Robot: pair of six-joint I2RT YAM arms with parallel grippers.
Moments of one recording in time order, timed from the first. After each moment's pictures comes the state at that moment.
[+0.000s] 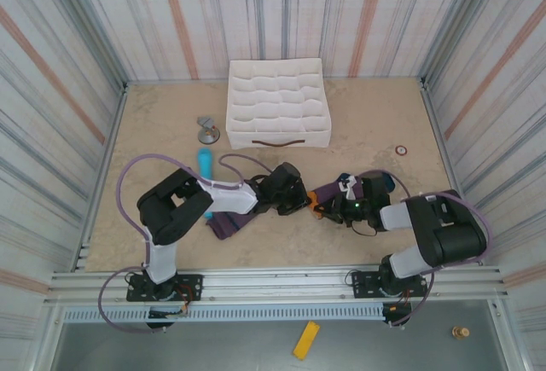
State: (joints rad) left arm -0.95 1.91 1.00 0.10 0.18 -1.21; right arm 0.23 1.45 0.26 0.32 -0.84 0.84
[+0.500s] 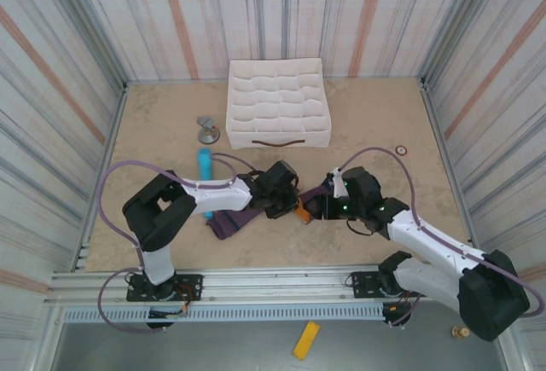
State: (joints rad) left arm -0.94 1.81 1.02 -0.21 0.16 -1.28; right arm 0.63 0.97 0.45 -0.29 -0.27 0.54
